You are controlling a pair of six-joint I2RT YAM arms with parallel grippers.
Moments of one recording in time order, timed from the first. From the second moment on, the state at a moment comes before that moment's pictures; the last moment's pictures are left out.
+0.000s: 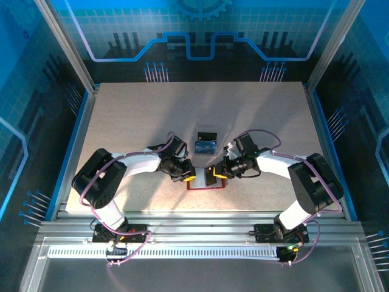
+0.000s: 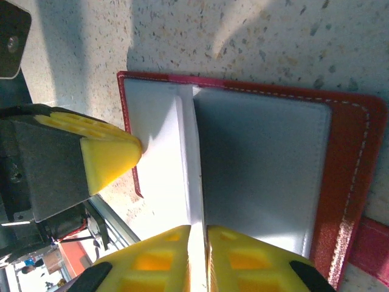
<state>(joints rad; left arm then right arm) -0.59 1.69 0.85 -0.31 0.47 -0.94 0.44 1.58 0.71 -0.25 -0.71 0.65</state>
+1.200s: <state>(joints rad) -0.59 1.61 0.86 -0.38 0.42 -0.93 0.59 1.57 0.69 -0.19 -0.60 0.82</state>
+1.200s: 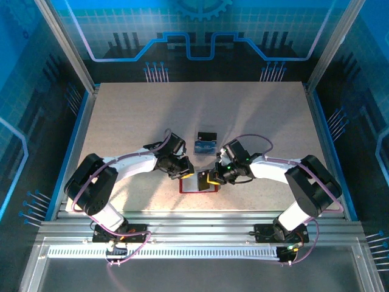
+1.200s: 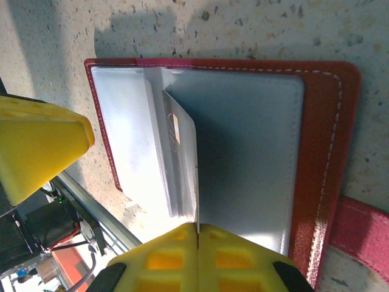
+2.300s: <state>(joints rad) -0.57 1.56 0.85 -0.37 0.41 -0.93 0.52 1.47 0.80 -0.42 -0.52 0.64</state>
